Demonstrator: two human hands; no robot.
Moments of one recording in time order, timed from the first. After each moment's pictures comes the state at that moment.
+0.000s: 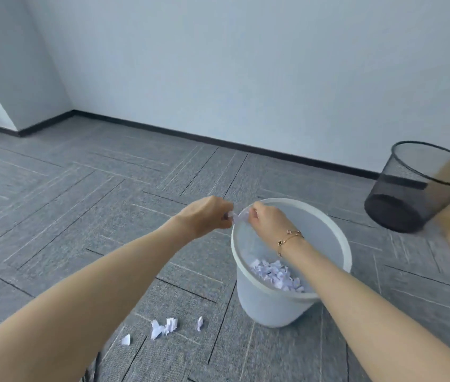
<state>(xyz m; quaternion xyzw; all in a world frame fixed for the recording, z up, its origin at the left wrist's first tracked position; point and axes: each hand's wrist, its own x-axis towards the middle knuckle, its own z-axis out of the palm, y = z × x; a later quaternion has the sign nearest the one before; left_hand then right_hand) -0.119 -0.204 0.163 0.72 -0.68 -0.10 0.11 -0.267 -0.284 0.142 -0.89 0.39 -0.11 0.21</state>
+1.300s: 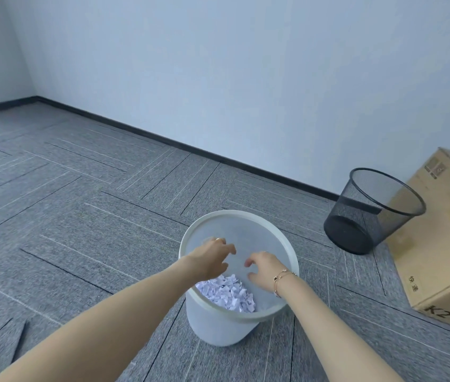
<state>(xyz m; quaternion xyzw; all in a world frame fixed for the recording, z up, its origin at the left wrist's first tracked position) -0.214 -0.263 0.083 0.73 -0.65 -0.19 0.09 -0.365 -0.332 0.091 -0.87 0.43 0.07 0.22</state>
